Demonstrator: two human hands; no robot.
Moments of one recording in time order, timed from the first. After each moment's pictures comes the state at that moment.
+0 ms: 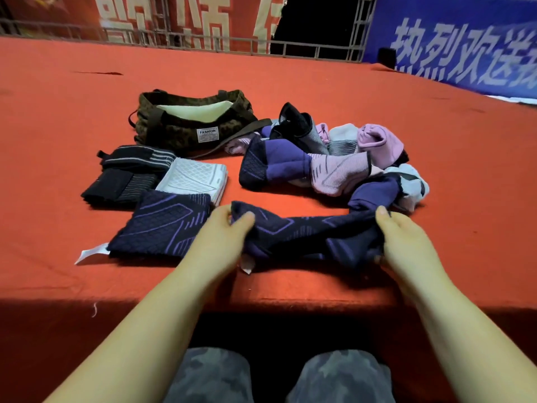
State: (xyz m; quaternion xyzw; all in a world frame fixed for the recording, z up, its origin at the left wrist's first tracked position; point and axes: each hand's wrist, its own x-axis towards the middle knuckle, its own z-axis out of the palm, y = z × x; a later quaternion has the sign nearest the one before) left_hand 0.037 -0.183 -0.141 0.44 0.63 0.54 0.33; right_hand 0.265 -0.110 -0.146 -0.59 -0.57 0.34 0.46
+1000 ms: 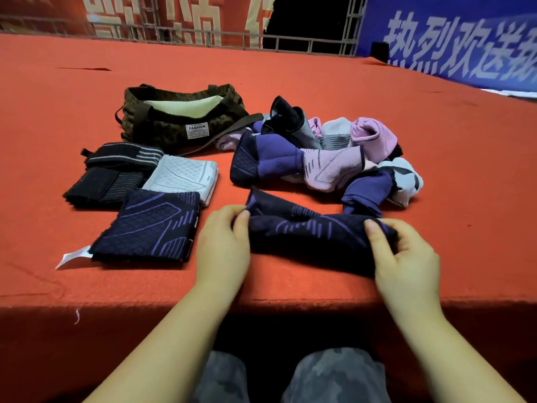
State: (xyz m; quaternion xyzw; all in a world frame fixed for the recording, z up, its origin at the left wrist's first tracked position) left_hand 0.052 -0.166 -0.169 0.48 0.71 0.52 0.08; right_hand 0.267 -0.143 -0.165 -0.52 -0.64 0.13 0.54
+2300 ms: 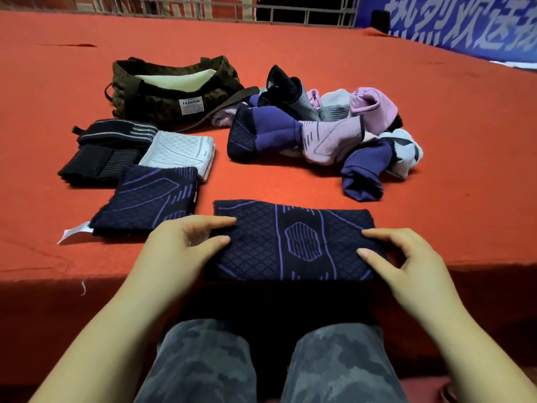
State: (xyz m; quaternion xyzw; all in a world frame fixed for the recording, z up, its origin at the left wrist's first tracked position) left_hand 0.017 -0.239 -0.155 0.55 0.65 0.46 0.26; right_hand 0.303 -0.172 -0.190 -0.55 -0.74 0.14 0.35
